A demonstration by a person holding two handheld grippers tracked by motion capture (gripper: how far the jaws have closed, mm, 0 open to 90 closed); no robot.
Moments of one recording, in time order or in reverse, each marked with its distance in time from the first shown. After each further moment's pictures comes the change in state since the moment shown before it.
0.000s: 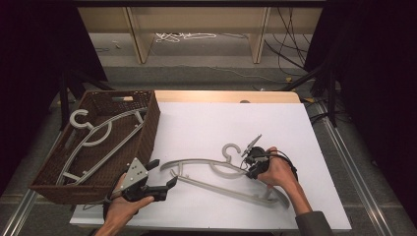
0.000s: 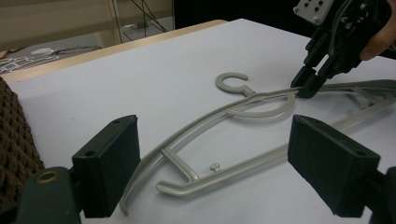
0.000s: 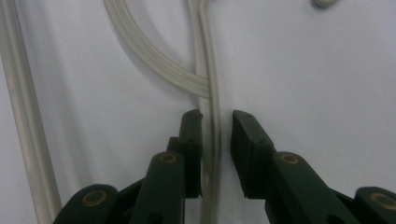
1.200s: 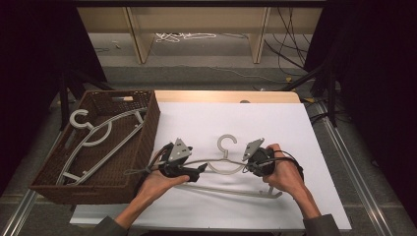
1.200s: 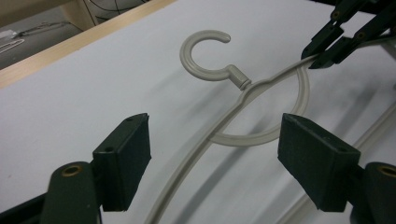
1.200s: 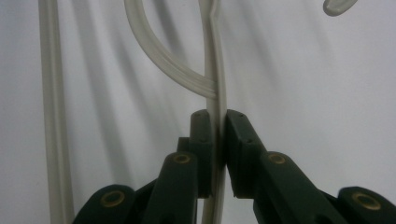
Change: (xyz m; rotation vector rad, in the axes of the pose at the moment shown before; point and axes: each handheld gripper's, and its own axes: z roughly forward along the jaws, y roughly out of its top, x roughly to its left) left arm -0.027 0.058 0.094 0.232 -0.075 0.146; right arm 0.027 0.001 -0.048 -0.130 -0.151 -0.265
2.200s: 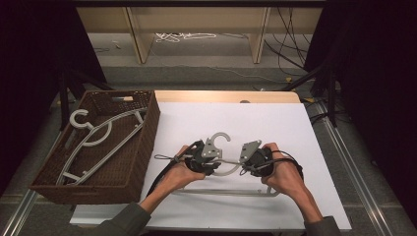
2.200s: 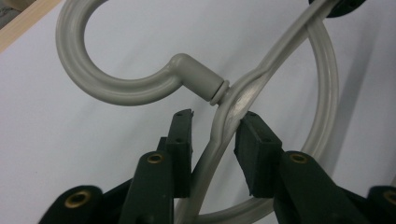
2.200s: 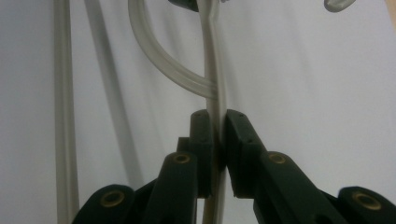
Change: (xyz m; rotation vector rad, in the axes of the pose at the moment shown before) left arm -0.014 0.019 0.049 0.165 -0.088 0.228; right arm 0.012 0.015 -0.019 -0.036 -0.034 -0.104
